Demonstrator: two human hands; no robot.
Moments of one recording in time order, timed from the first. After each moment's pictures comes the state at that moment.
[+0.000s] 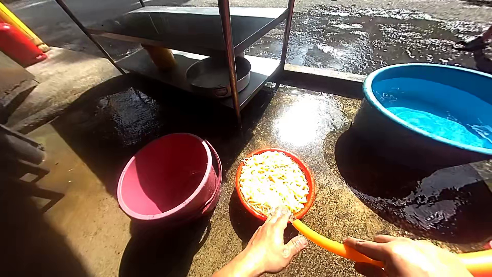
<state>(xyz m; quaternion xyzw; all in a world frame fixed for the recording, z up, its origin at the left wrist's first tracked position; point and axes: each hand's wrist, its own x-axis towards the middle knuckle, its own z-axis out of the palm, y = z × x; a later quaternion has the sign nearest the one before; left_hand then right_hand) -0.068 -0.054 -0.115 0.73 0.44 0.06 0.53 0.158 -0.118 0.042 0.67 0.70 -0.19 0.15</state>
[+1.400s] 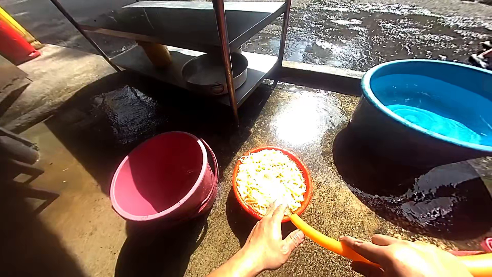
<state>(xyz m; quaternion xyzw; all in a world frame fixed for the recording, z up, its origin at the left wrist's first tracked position) -0.058 -0.050 -0.108 0.72 0.47 0.07 0.50 0.163 -0.123 0.040 0.66 0.72 -0.17 0.12</state>
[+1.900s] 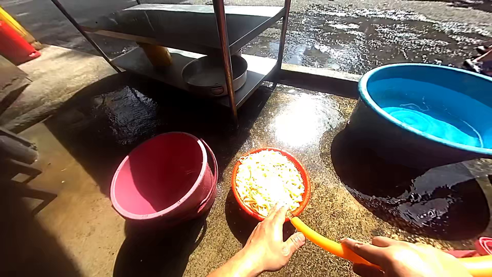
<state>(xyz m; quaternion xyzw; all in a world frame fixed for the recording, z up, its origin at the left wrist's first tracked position) -0.055 -0.055 -0.110 0.73 0.45 0.08 0.51 0.162 -0.127 0.046 0.67 0.70 -0.18 0.14</state>
